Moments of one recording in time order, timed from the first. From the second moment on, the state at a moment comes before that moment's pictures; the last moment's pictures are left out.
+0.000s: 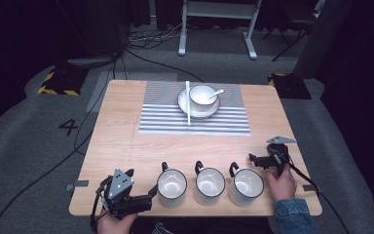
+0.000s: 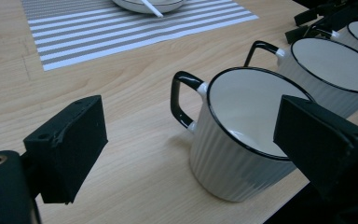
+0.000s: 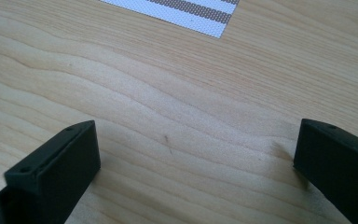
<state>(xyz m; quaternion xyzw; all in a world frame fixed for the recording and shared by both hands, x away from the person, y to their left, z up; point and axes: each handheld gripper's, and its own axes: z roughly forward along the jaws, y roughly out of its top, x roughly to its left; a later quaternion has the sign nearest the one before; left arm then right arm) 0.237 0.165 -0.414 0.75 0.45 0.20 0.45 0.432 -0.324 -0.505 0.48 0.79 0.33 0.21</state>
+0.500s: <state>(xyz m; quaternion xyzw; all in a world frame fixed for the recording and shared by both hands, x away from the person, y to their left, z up) 0.226 0.132 -0.419 0.74 0.43 0.20 0.48 0.432 -0.323 -0.505 0.48 0.79 0.33 0.21</state>
